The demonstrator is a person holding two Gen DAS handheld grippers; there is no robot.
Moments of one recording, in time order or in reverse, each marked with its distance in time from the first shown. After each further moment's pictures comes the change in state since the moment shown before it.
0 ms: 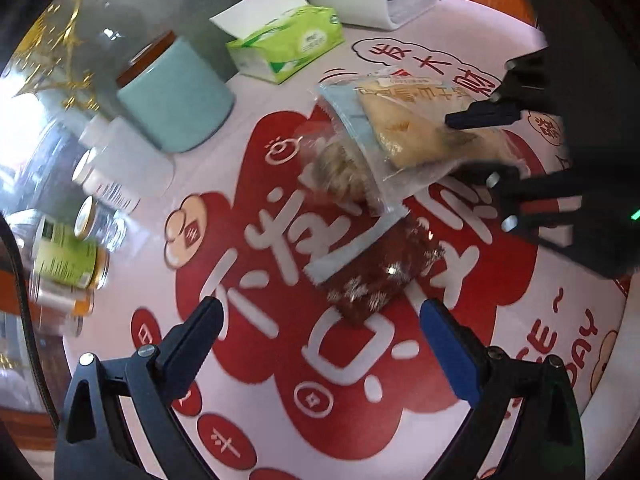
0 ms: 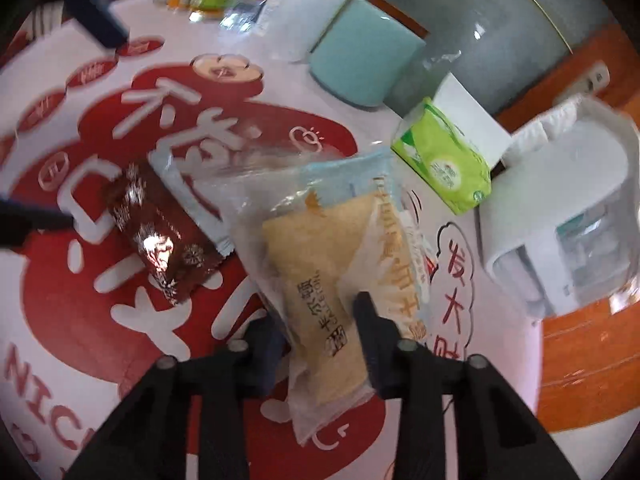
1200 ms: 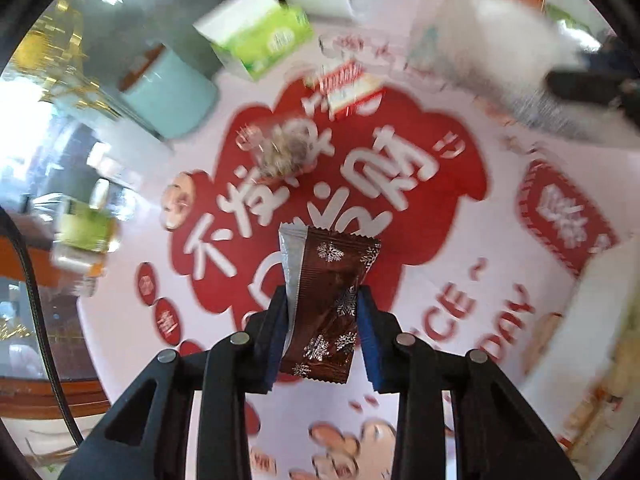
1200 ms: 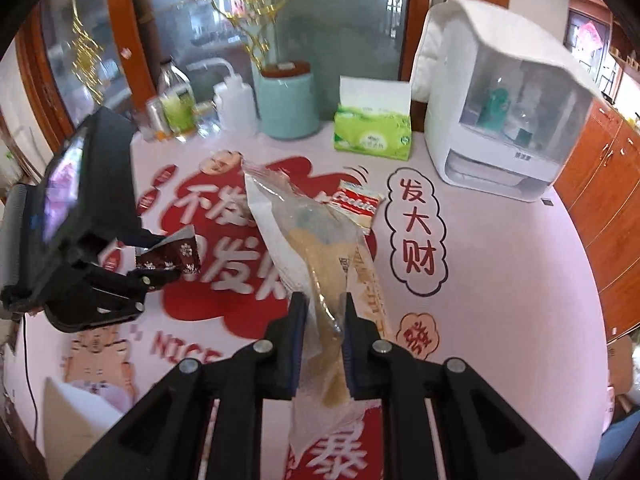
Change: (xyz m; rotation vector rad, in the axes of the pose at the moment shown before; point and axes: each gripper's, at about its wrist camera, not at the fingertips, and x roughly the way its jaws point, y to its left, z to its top) left arm -0.076 -0.062 -0.013 -0.033 0.071 0.043; right arm -0.135 -0.086 -0.087 0.456 -0.115 0.268
